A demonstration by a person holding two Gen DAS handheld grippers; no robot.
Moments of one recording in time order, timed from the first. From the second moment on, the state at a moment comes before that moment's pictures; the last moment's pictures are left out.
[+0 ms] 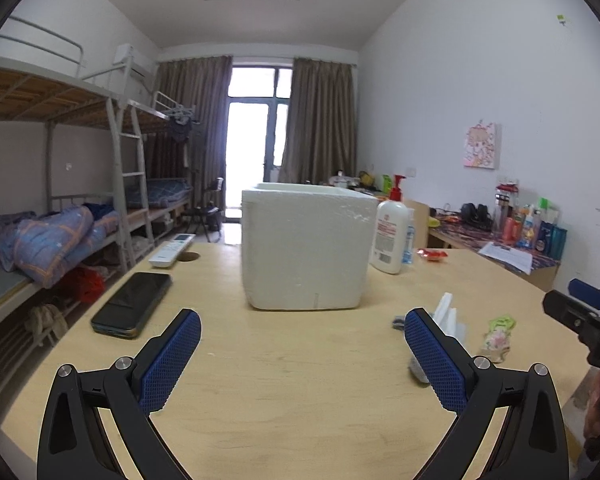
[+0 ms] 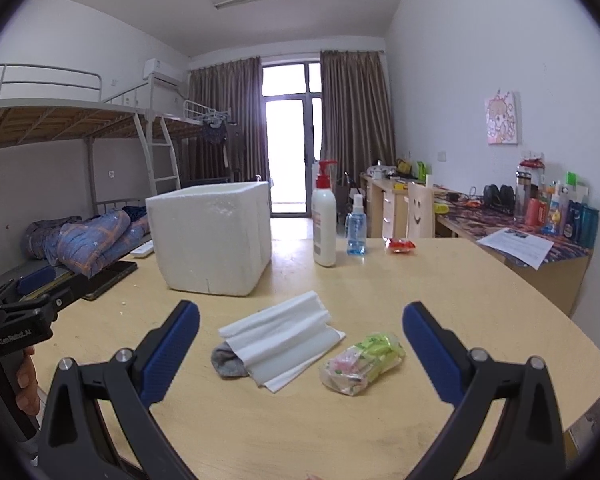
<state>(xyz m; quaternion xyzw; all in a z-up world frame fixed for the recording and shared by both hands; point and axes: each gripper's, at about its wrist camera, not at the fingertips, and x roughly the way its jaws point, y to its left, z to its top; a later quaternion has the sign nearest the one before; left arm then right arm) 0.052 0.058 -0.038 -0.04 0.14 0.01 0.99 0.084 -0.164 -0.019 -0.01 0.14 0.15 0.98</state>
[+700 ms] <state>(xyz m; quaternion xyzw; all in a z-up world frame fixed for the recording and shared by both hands) 0.112 0.003 -0.040 -0.02 0.20 -0.11 0.97 0.103 -0.197 -0.029 0.00 0.17 0.10 0.98</state>
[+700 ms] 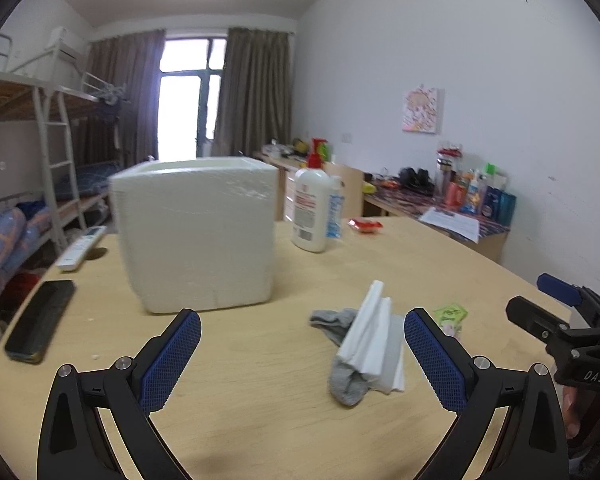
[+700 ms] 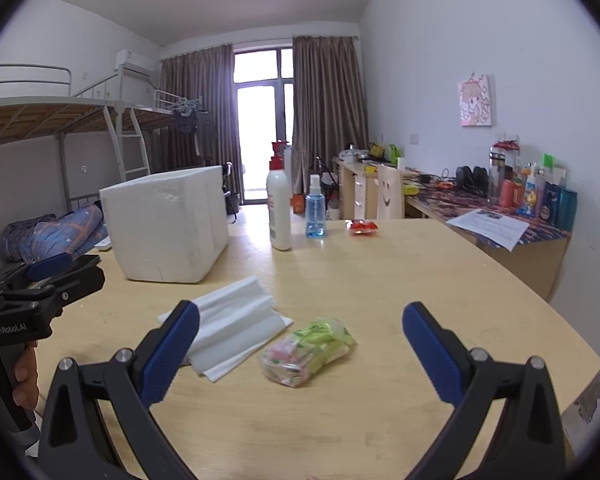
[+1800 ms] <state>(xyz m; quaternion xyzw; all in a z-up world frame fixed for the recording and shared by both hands) 0.195 -0.049 -0.073 0.00 0.37 -0.21 0.91 0.141 -0.220 -0.054 0.01 0.23 0.09 0.97</state>
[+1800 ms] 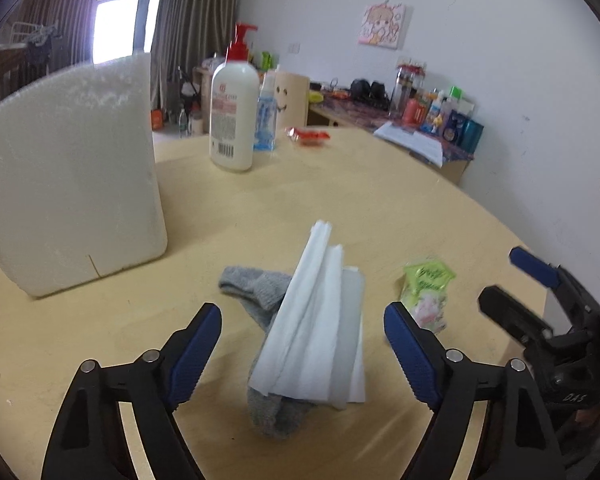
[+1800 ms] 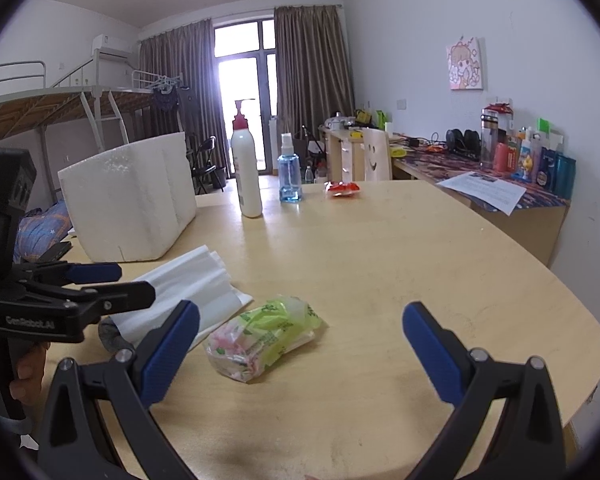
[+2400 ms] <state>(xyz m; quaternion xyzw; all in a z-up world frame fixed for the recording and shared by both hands) 0.196 -0.045 -0.086 0.01 0.39 -0.23 0.89 0.155 -0.214 -0.061 0.01 0.25 0.11 0.96</state>
